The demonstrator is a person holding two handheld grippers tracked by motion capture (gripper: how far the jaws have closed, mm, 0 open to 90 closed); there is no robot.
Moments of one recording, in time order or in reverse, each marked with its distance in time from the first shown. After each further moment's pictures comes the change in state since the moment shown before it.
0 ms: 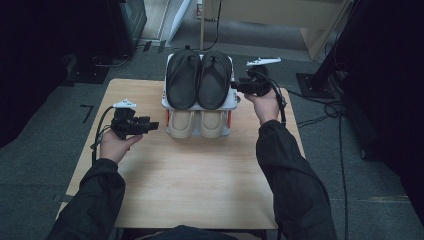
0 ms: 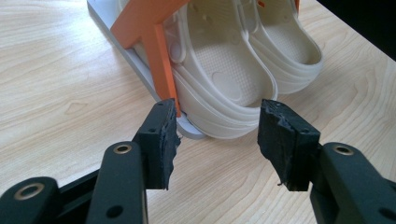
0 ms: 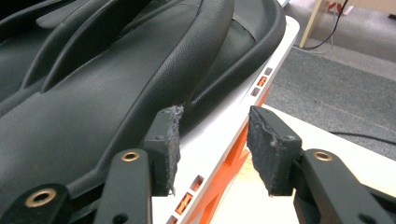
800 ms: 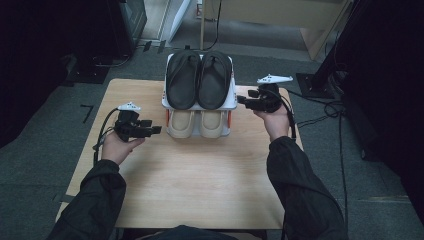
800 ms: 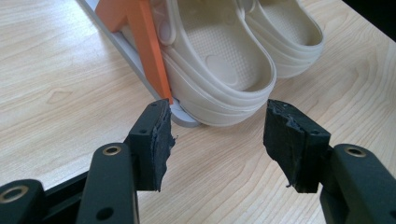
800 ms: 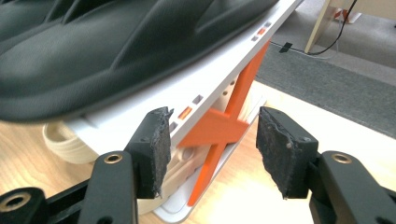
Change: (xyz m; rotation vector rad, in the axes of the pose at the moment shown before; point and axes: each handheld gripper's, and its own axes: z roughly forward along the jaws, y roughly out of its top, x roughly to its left) left arm -0.003 -0.006 0.009 0.044 -0.014 0.014; right arm -0.006 -0.051 -0.026 -0.038 0.036 -0.025
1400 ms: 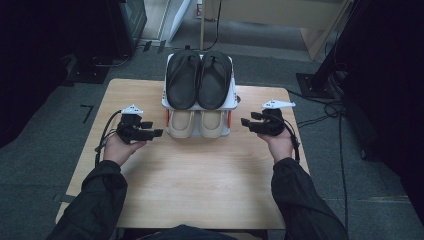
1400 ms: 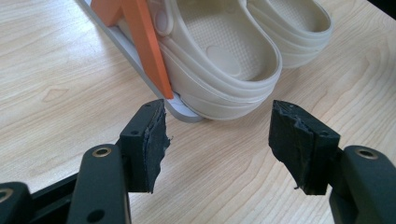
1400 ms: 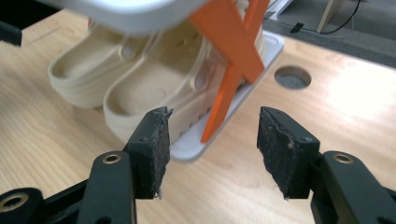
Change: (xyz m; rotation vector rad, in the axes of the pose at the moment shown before) left arm -0.002 -0.008 0.009 0.005 0.019 0.050; right arm 0.003 -0.071 -0.008 0.037 0.028 0.018
